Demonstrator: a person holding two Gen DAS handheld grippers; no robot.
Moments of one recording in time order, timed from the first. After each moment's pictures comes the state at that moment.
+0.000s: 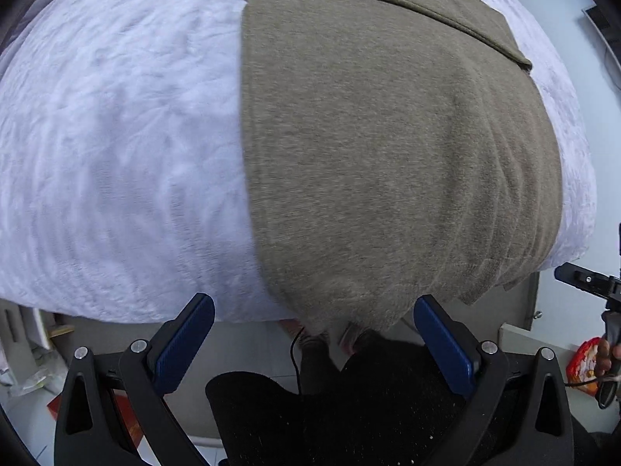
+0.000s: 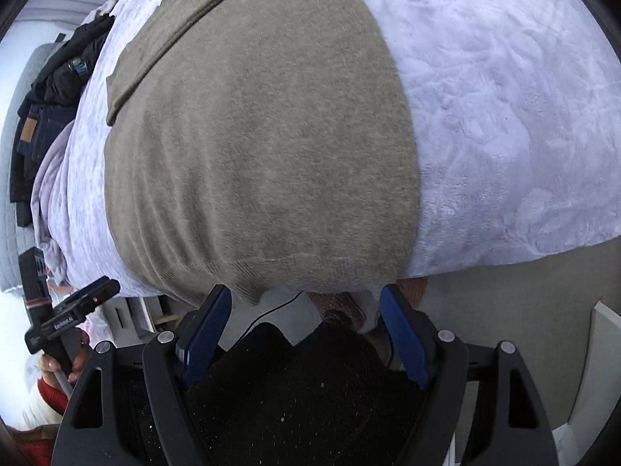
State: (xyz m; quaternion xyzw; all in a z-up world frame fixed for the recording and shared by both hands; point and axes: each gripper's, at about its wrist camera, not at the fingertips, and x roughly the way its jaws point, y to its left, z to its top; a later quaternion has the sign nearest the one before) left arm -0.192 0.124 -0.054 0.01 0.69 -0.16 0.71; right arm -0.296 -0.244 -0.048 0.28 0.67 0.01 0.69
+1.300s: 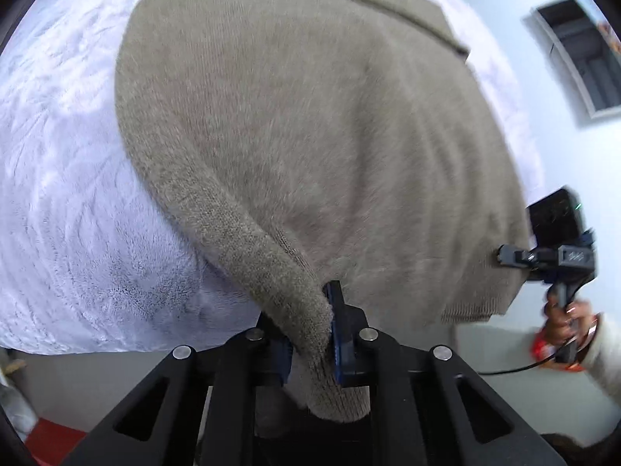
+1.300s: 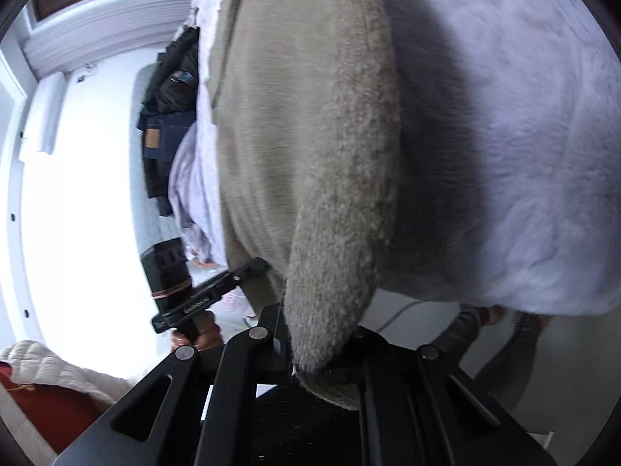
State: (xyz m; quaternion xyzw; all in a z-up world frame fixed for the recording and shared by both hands) left arm -0.219 0.041 -0.081 -0.07 0.66 -0.27 0.70; right arm -0.286 -0.242 -0.121 0.51 0.56 0.25 0.60
